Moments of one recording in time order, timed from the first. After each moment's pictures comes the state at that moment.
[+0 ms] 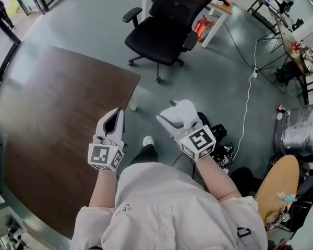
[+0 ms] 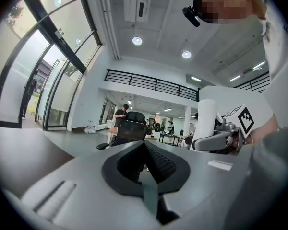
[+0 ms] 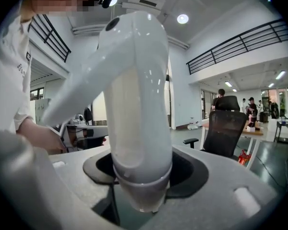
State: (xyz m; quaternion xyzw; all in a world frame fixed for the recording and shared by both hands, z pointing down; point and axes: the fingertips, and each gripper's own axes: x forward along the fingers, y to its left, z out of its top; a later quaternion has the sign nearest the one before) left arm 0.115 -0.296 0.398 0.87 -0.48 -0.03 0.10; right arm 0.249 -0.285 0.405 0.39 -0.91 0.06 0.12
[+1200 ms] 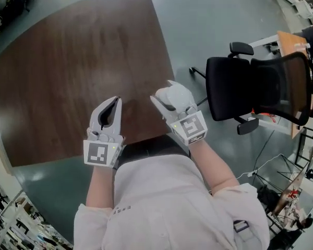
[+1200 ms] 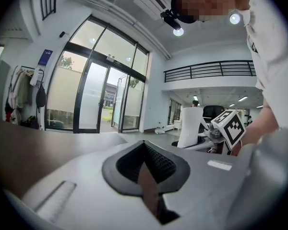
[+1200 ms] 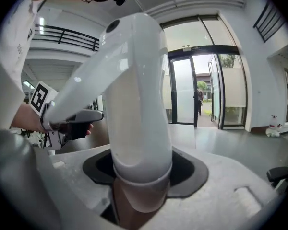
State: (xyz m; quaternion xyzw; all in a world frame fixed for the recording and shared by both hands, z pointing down) left arm -0.072 -0.422 0.445 0.58 -0.81 -0.02 0.12; right arm -0.015 -0.521 0.498 -0.03 -0.98 0.02 0.17
